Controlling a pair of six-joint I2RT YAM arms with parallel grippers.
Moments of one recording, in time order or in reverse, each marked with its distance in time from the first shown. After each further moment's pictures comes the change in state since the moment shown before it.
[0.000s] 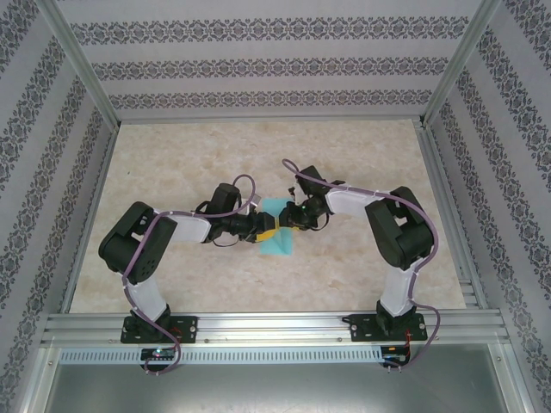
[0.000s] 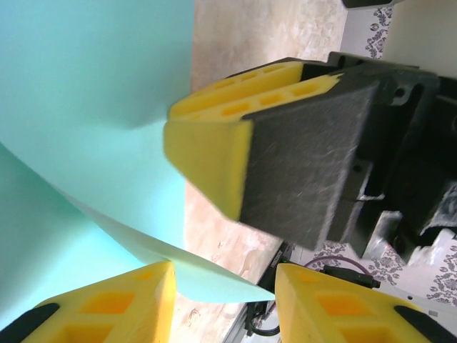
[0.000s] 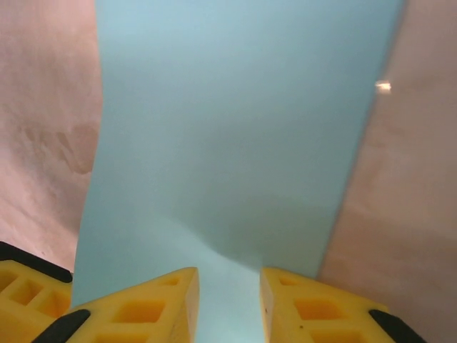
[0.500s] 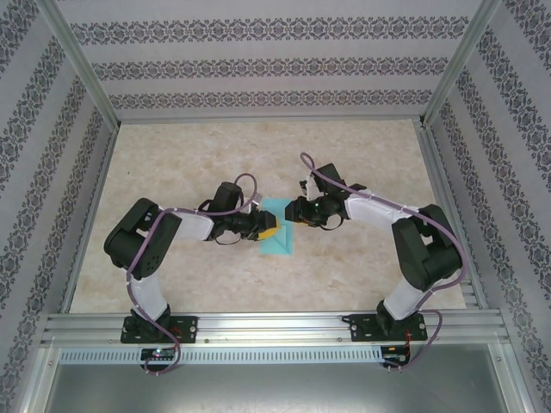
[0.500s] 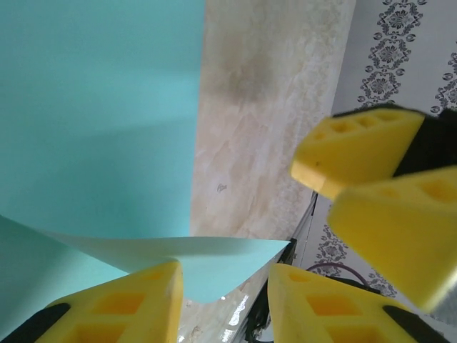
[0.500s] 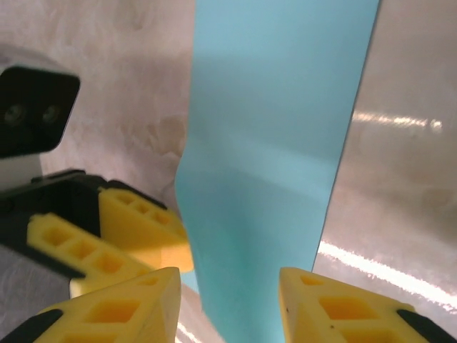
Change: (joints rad) left arm 0.000 0.046 0.030 0.015 -0.010 -0.013; right arm -0.044 -0.217 -0.135 0.063 -0.069 0.006
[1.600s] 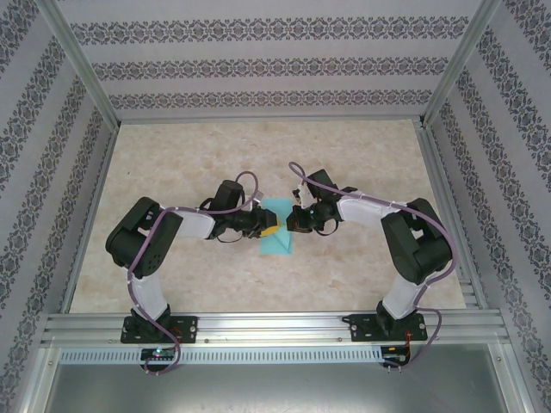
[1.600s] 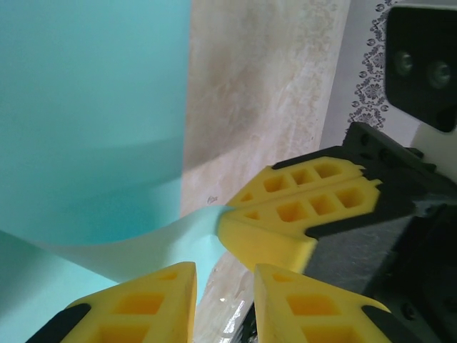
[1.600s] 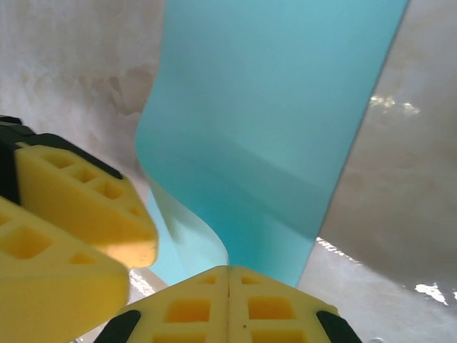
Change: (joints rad) left arm -0.005 0.011 0.027 0.012 -0.004 -0.013; right arm 0.039 0.083 0.014 -0.029 0.022 -0.095
